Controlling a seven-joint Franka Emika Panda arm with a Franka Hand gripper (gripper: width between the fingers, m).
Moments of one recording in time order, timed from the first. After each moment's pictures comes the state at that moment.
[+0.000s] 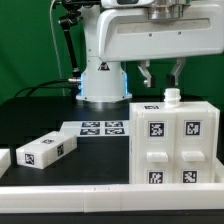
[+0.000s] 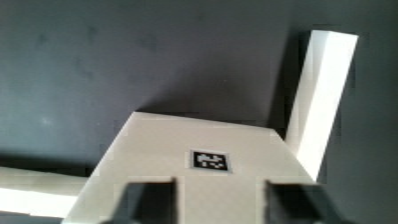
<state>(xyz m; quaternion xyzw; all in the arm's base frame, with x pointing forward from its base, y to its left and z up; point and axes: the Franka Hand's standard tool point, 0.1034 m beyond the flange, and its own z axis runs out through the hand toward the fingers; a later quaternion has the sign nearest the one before) 0.556 0.069 0.152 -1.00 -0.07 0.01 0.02</state>
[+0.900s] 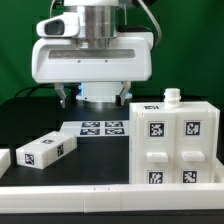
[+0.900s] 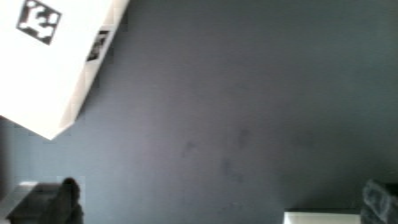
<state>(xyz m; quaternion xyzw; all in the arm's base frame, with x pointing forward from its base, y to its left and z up) 0.502 -0.039 0.108 -1.00 -0.02 0.01 -0.01</state>
